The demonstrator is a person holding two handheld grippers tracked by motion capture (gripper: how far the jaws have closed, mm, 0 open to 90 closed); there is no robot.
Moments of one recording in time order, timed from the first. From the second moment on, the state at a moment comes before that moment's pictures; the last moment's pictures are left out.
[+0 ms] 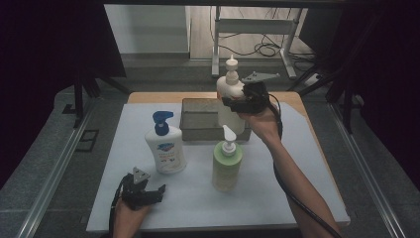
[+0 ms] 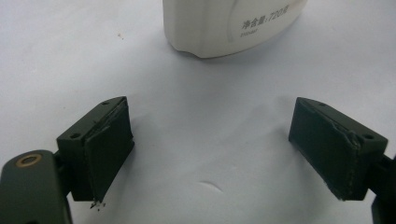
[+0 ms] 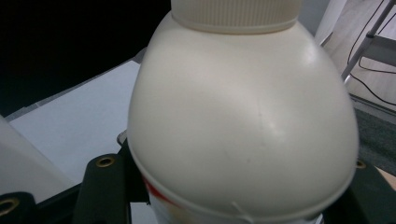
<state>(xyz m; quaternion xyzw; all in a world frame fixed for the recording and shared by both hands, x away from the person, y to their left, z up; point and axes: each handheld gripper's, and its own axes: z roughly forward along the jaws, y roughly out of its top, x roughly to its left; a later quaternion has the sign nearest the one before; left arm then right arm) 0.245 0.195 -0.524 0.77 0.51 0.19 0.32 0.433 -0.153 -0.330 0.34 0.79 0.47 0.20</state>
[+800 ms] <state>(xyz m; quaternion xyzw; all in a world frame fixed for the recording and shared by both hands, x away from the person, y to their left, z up) 0.245 0.195 -0.524 0.77 0.51 0.19 0.32 0.466 -0.114 -0.345 0.33 0.79 0.47 0.20</state>
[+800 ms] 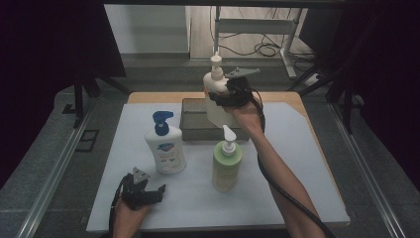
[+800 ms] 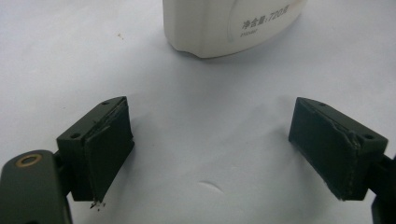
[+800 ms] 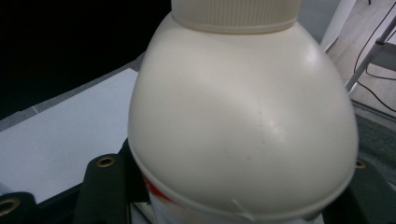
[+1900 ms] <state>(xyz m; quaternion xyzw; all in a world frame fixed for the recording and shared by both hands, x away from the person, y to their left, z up) 0.245 0.195 -0.524 0.77 0.51 0.19 0.32 0.484 -0.100 -0.393 0.34 0.80 0.46 0.20</state>
